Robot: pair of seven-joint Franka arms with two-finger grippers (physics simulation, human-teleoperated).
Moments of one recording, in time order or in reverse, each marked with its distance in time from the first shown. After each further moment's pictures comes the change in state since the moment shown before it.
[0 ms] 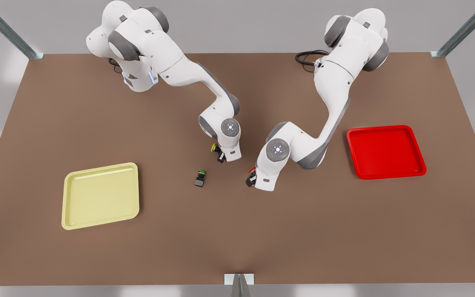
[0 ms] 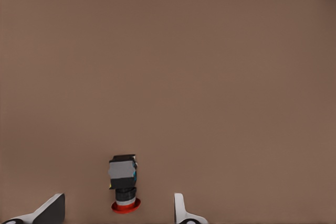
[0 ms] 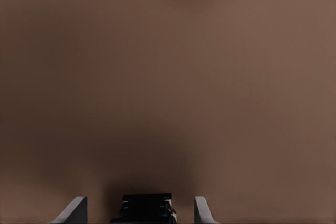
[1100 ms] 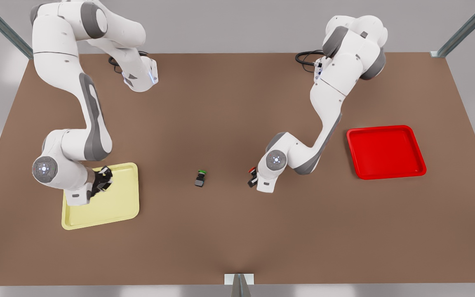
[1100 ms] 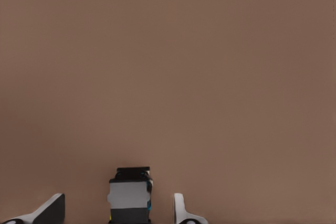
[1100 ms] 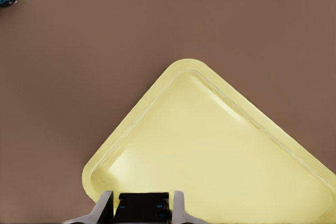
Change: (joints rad) left arm 0.015 0.103 -0.006 -0.137 -0.003 0.191 -0.032; right arm -0.814 -0.279 -0.002 0.043 -0.008 -0.298 -0.567
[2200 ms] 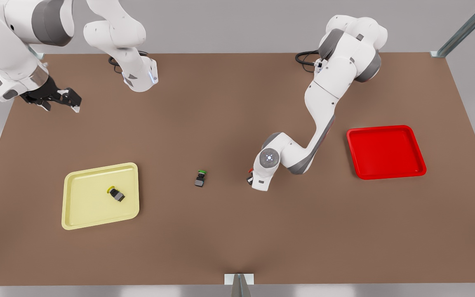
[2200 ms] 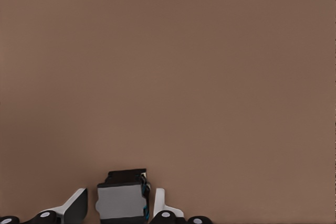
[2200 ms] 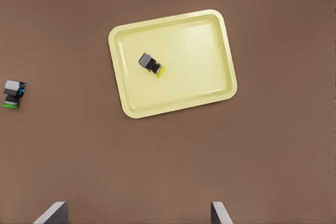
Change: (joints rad) left arm -0.032 0.023 0.018 -0.007 0.054 0.022 -0.005; right arm 0.064 -0.727 -0.083 -0.225 -0.056 -0.380 0.896
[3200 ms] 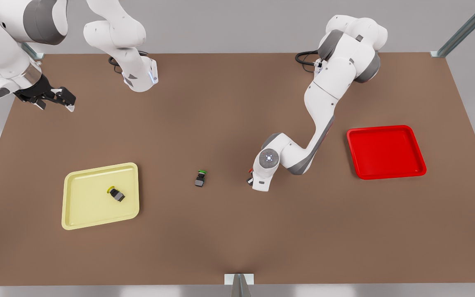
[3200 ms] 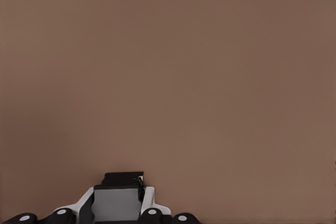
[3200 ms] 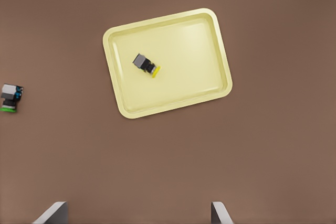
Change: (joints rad) left arm -0.001 0.011 0.000 0.008 0.004 0.002 -0.050; right arm -0.001 -0.005 -0.026 0.005 0.001 -0.008 -0.002
